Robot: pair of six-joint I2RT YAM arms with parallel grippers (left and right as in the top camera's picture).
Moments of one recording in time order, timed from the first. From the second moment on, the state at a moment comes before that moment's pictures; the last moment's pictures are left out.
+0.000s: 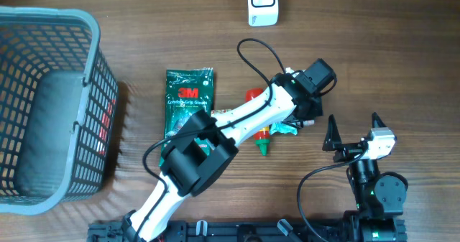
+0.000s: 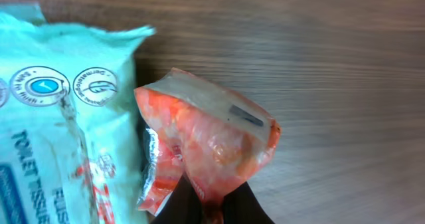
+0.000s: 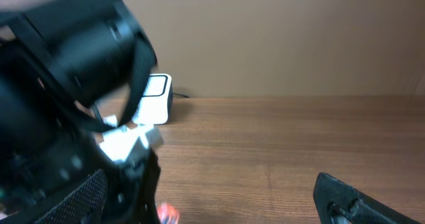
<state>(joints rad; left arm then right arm) -0.91 2.27 1.79 -0.71 0.14 -0.98 0.00 0.02 0.01 0.00 -0.06 0.04</state>
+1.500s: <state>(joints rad) -0.36 1.23 1.82 -1.23 -0.60 -0.92 0.00 0.02 0.01 0.00 -0.06 0.04</state>
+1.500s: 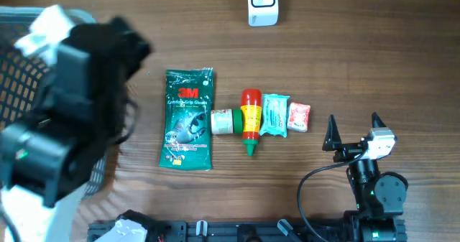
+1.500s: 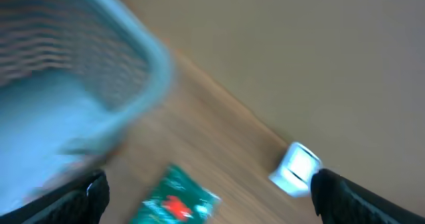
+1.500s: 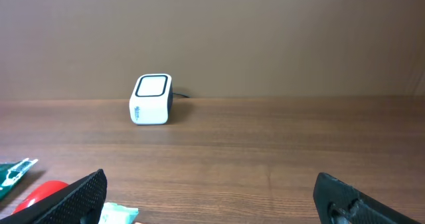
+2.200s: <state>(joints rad) 0.53 1.41 1.82 -1.27 -0.21 -0.26 0.00 0.02 0.01 0.00 -0.06 0.04</state>
